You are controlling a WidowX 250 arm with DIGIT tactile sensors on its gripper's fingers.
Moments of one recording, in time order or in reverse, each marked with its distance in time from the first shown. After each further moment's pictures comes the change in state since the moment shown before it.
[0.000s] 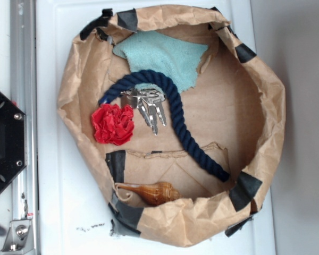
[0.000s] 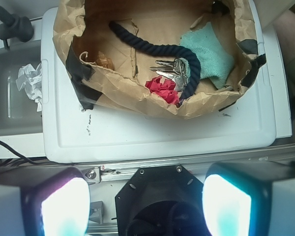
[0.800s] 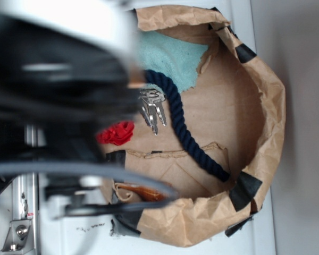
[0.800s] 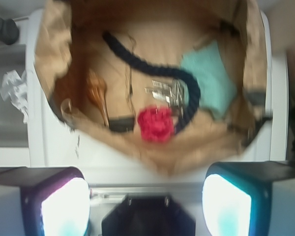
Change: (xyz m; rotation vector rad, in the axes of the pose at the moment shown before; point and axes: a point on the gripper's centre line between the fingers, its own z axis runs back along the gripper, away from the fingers) arm 0.089 0.008 -0.024 0.031 0.105 -0.100
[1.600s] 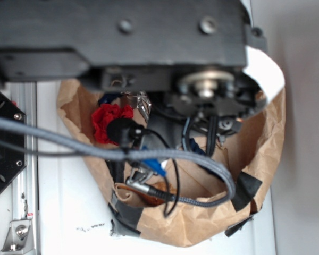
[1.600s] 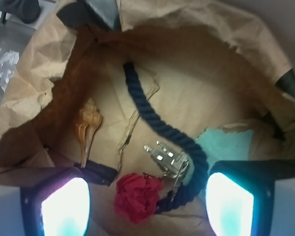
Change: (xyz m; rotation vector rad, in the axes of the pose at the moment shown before) arm 0.048 0.005 -0.057 -0.027 -0.001 -0.394
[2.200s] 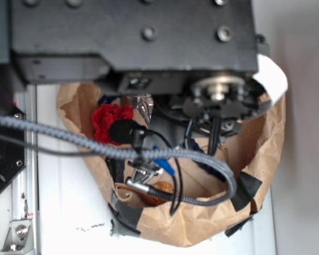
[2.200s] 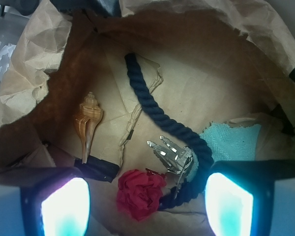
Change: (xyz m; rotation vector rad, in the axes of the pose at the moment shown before) arm 0.000 0.000 -0.001 -0.001 0.003 0.005
